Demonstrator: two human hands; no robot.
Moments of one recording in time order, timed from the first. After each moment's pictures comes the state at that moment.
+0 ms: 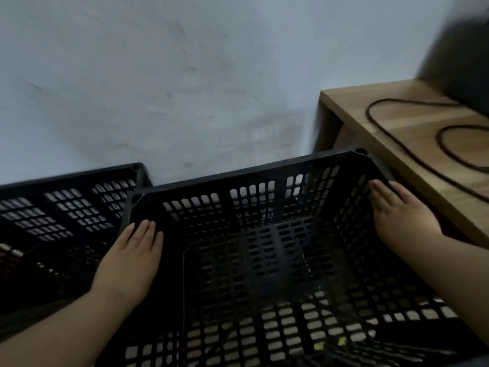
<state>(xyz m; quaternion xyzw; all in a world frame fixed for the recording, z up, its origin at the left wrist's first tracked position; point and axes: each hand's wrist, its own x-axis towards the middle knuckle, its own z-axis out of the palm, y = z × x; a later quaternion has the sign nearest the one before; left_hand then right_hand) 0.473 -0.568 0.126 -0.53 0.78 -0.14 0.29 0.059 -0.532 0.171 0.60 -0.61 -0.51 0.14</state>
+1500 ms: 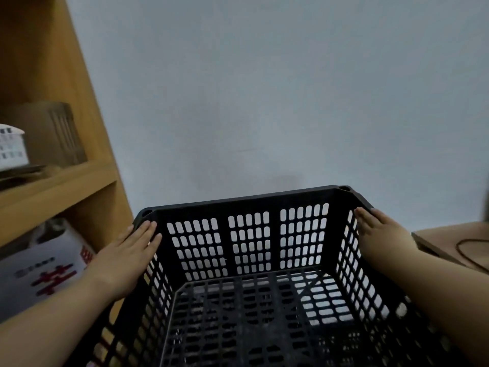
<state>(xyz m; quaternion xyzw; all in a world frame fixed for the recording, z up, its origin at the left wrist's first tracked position) 0.883 -0.500 0.517 -0.61 0.73 -0.24 0.20 0.441 -0.511 0.481 0.67 -0.66 -0.21 0.27</state>
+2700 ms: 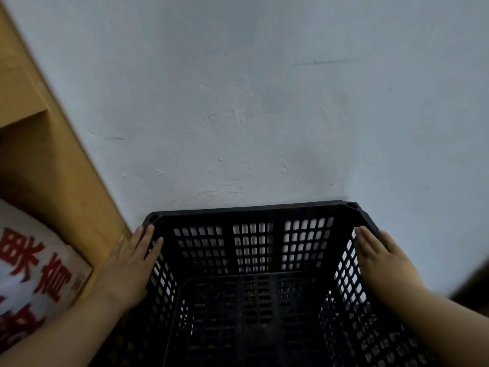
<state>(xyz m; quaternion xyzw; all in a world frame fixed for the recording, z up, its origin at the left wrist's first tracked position) 0.972 -0.724 0.337 -0.68 0.69 -0.09 0.23 0.513 -0.729 0.299 0.77 -0.58 -0.16 0.20</state>
